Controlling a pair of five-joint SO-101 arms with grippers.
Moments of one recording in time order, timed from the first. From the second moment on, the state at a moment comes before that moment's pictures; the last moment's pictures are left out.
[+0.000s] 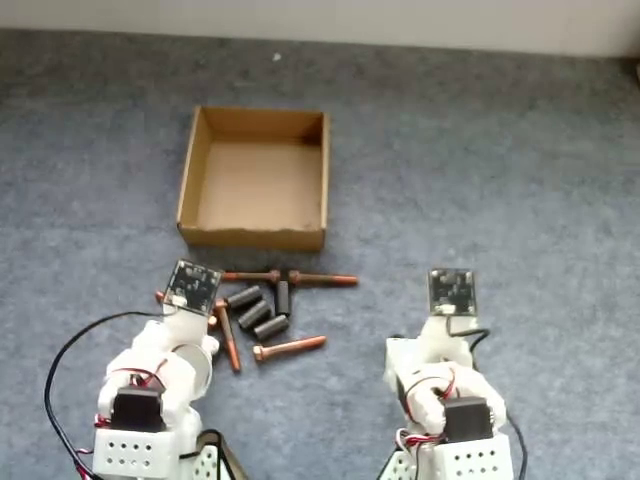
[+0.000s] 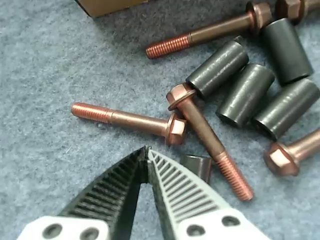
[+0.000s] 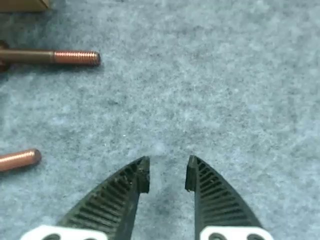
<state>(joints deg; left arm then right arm) -3.1 -103.8 96.0 75.3 -7.4 -11.2 -104.4 96.4 71.2 -4.4</state>
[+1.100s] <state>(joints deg) -24.6 -103.8 91.1 73.6 -7.3 -3.6 -104.5 81.5 71.9 5.1</state>
